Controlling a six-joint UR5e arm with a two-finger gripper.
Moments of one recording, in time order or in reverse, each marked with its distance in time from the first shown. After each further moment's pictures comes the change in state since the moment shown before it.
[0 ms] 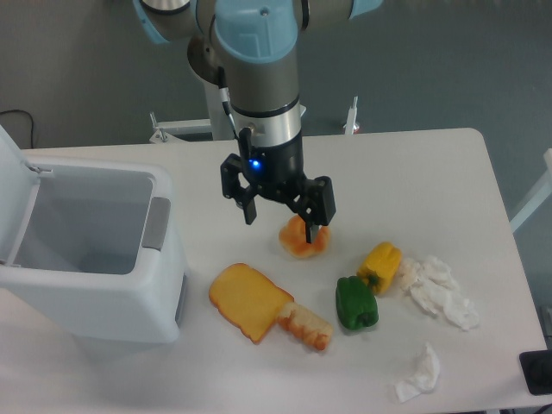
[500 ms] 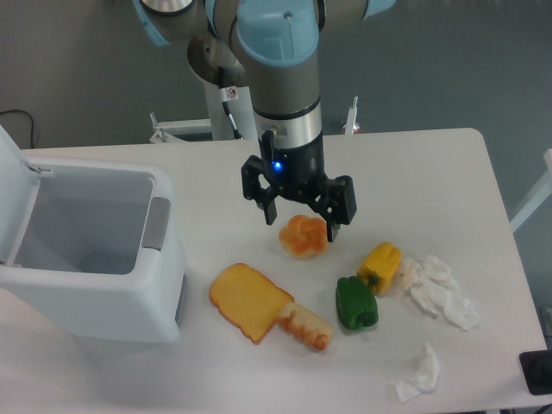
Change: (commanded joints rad) arm 0.003 -0.043 -0.018 0.044 0.043 -0.012
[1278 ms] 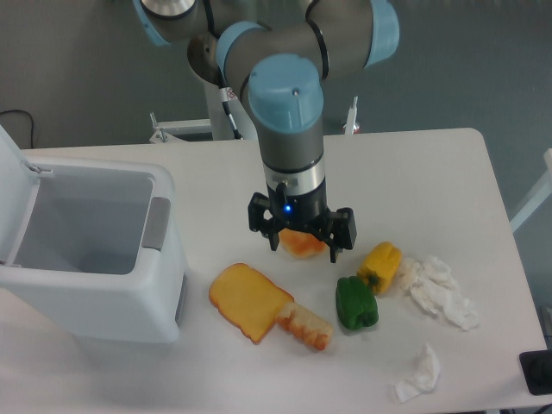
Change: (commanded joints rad) arm -0.003 -0.101 -0.037 0.003 0.003 -0.256
